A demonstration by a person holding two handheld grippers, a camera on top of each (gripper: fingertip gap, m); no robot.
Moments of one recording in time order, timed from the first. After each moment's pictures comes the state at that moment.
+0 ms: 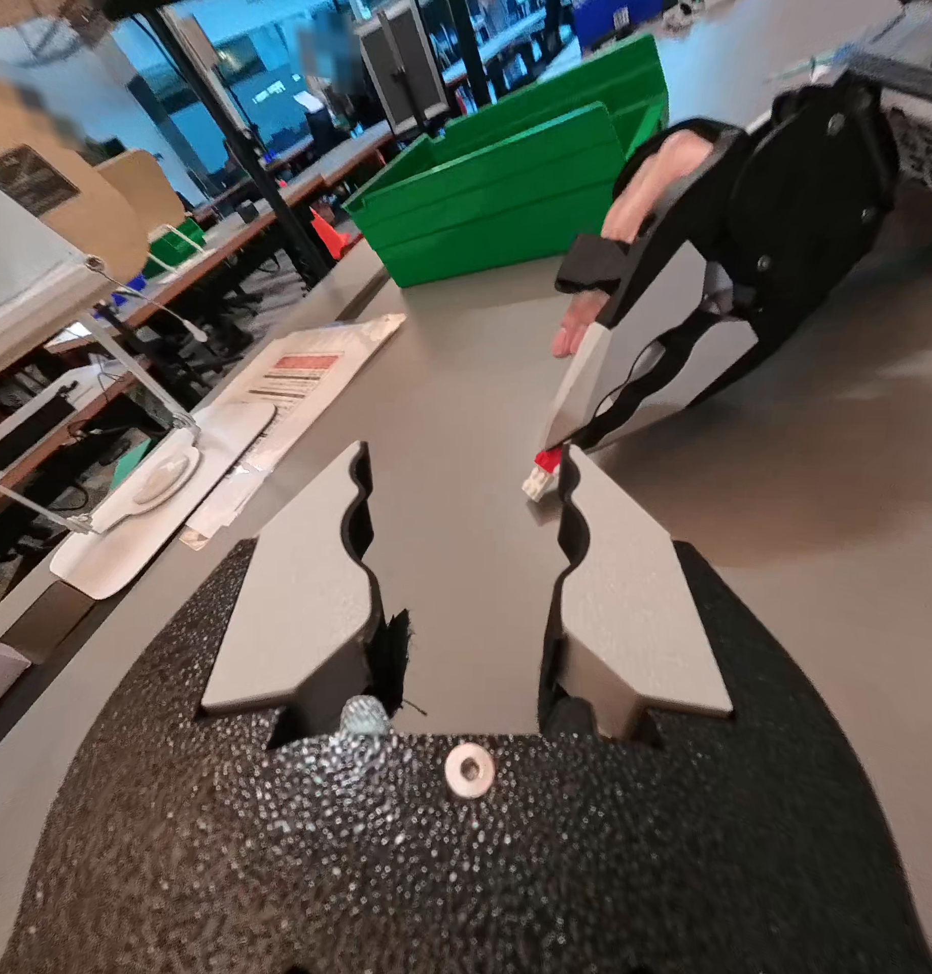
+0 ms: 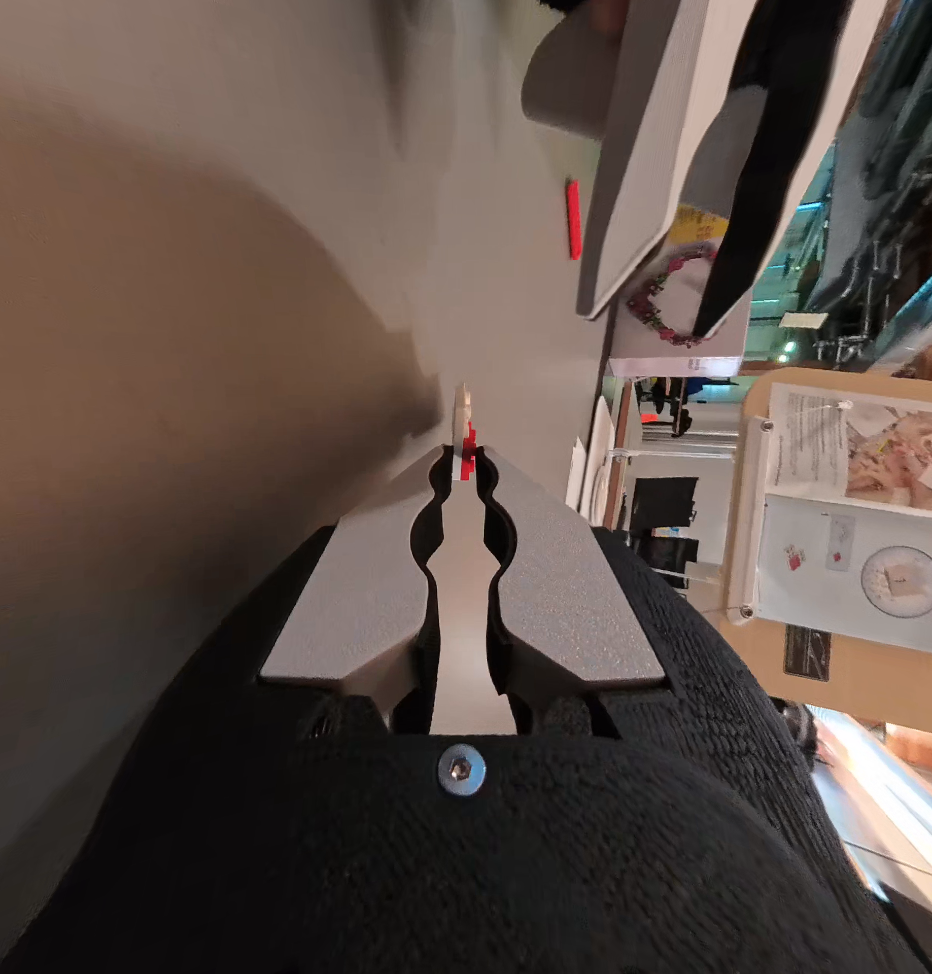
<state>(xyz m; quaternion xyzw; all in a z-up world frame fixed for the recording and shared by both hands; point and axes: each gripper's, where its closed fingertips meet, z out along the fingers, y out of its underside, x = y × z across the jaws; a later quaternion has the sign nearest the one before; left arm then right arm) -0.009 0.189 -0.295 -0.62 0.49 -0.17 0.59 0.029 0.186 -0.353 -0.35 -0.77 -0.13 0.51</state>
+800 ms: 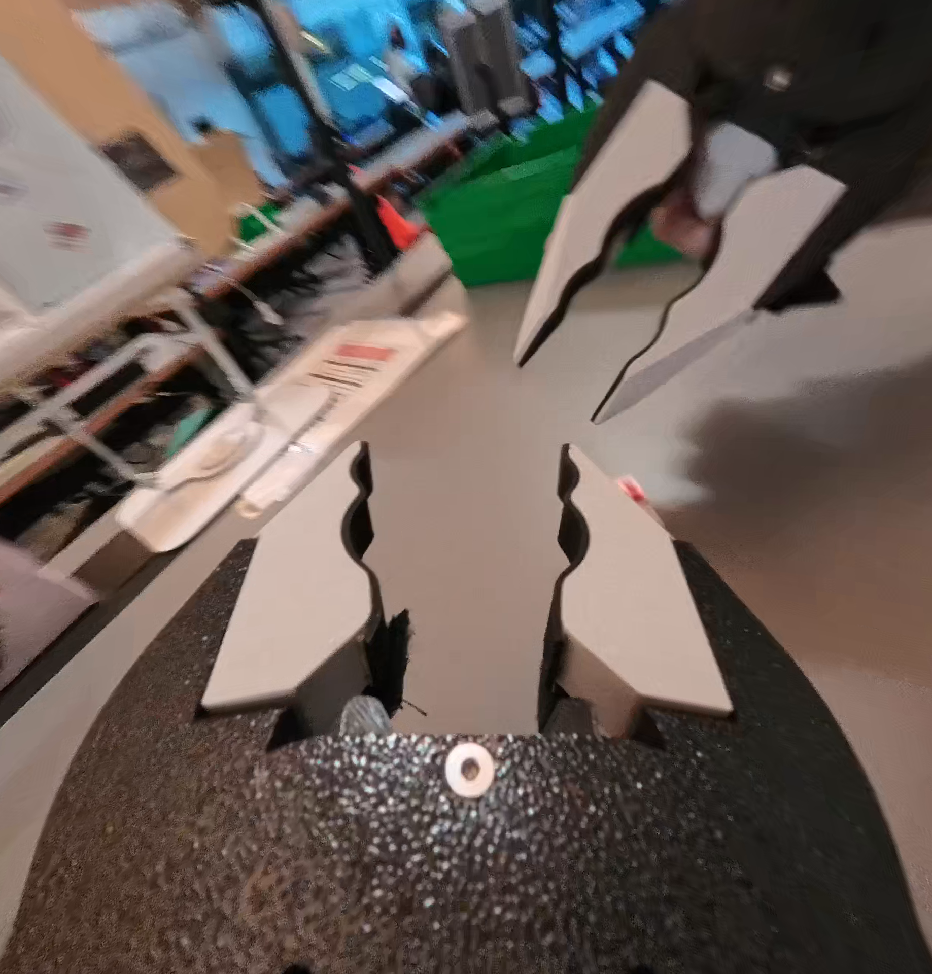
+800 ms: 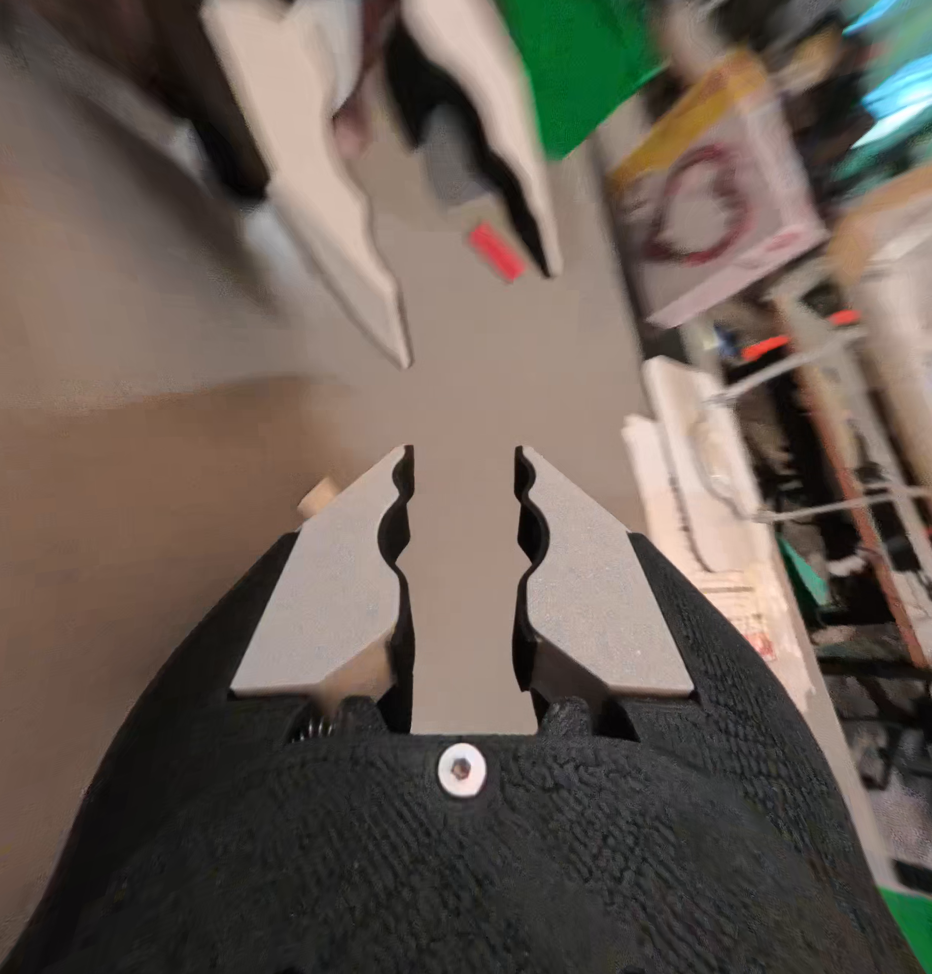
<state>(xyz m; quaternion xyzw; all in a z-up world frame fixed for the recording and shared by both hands) -0.020 0.205 -0.280 -0.64 0.43 -0.14 0.62 0.021 0.192 -0.302 -0.55 -0.69 0.09 0.47</state>
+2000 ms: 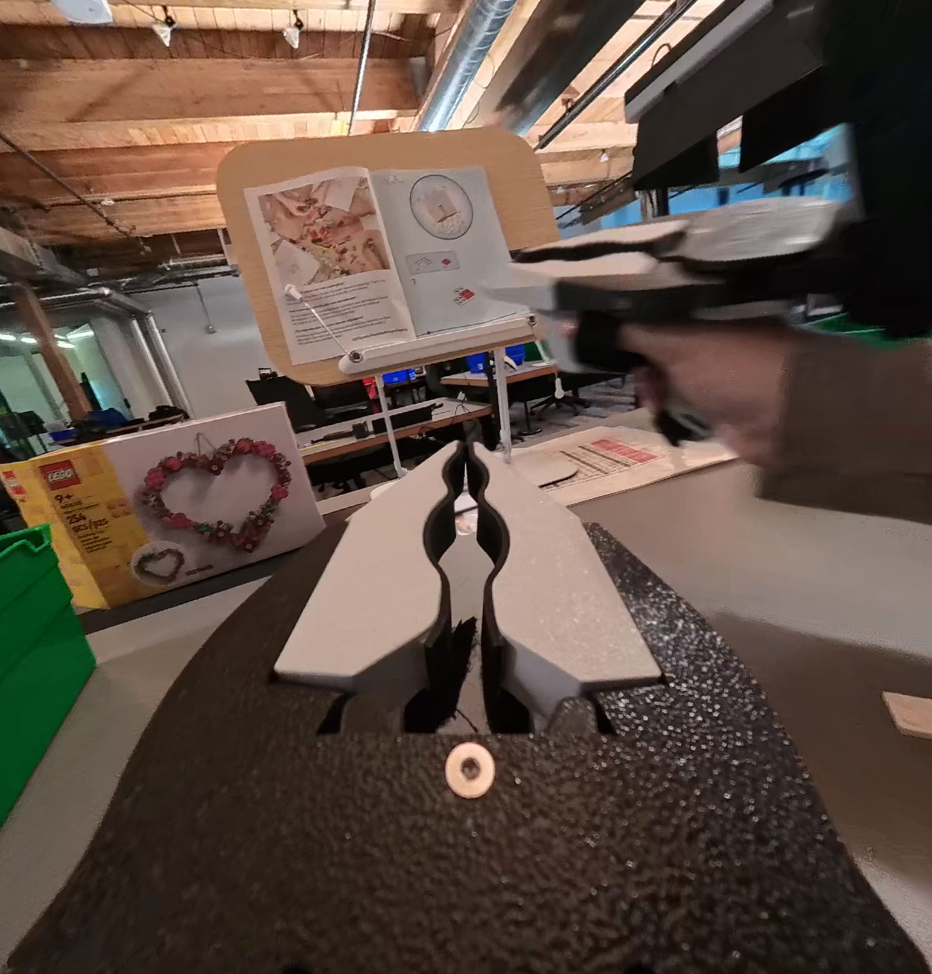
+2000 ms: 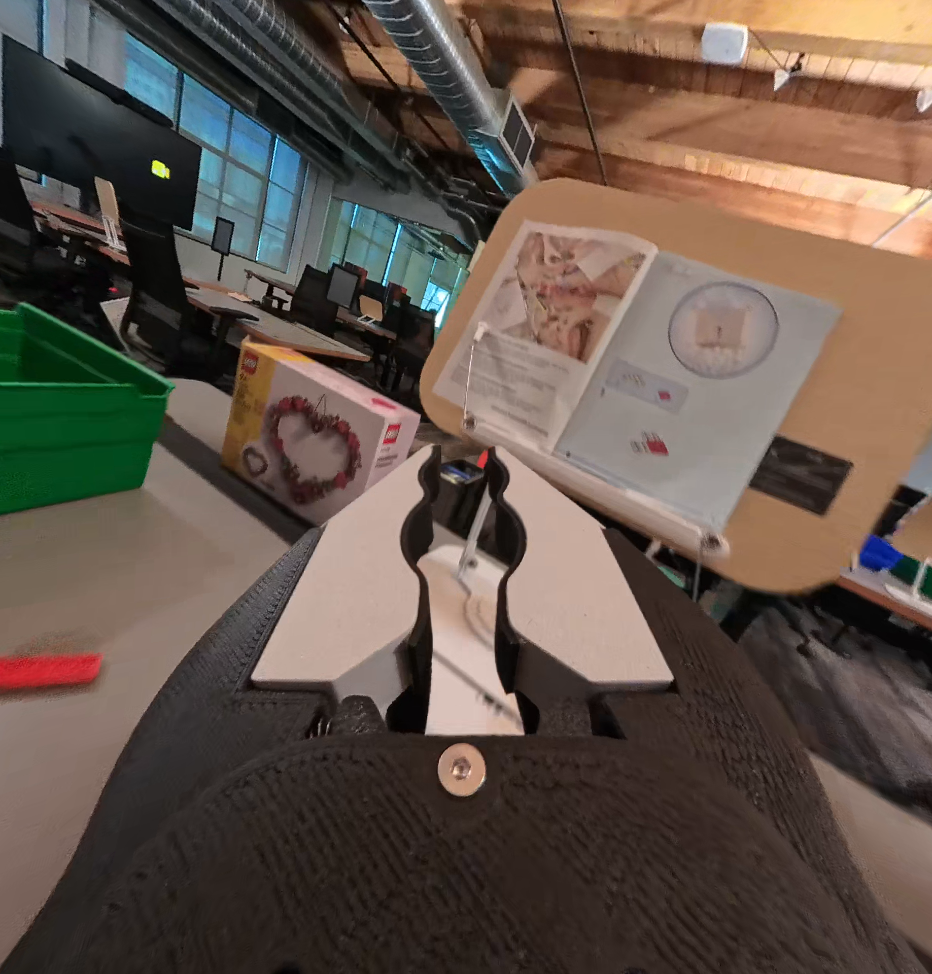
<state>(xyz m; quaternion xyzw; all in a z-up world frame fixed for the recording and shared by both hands) -0.102 0.261 -0.248 -0.60 0.15 -0.03 0.79 -0.046 0.373 -0.181 -0.55 -0.32 0.13 0.77</state>
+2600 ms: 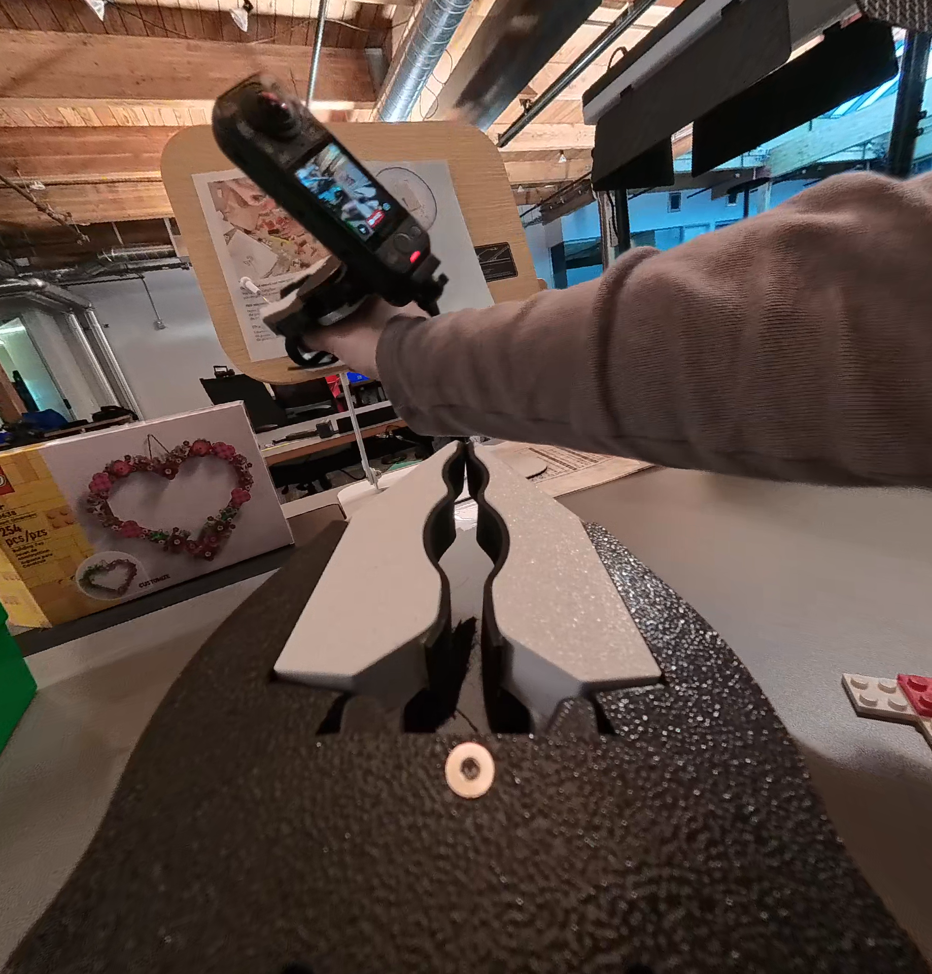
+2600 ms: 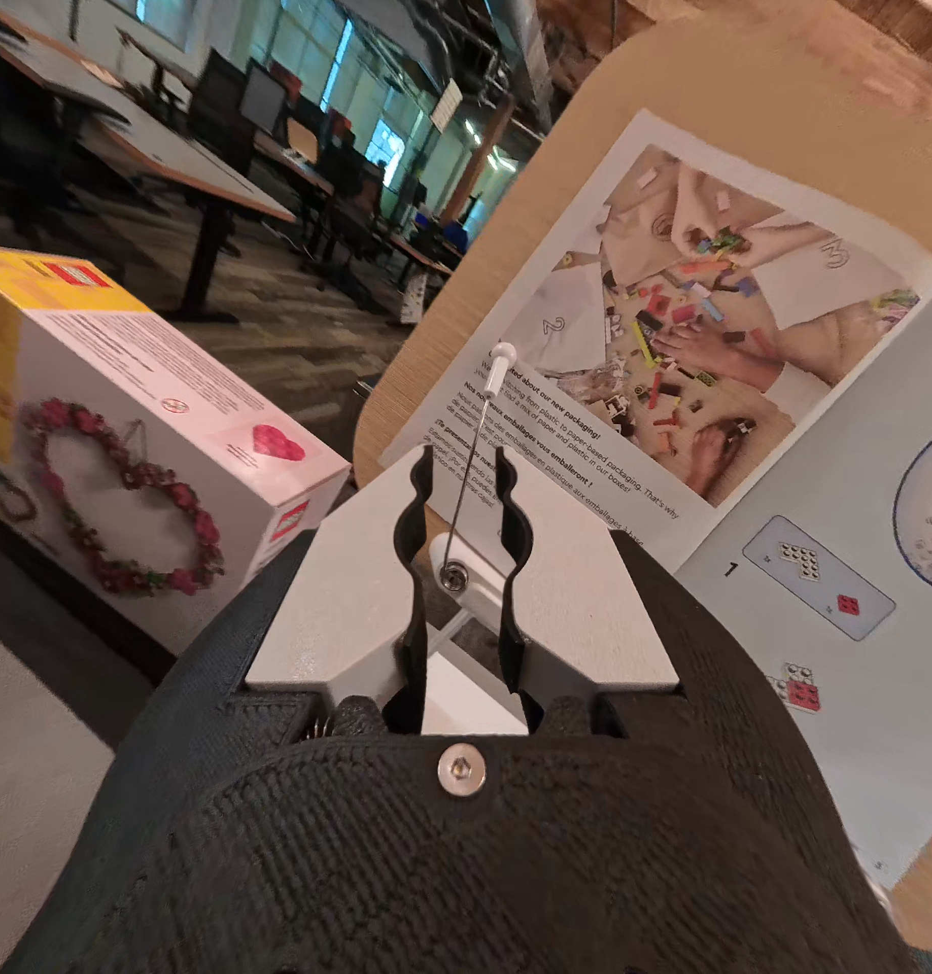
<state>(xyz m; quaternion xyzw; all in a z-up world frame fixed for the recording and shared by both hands) -0.092 0.263 -0.251 -0.60 0.17 -0.07 0.78 -0.168 0.540 -0.165 -0.60 -0.36 -0.01 0.72</state>
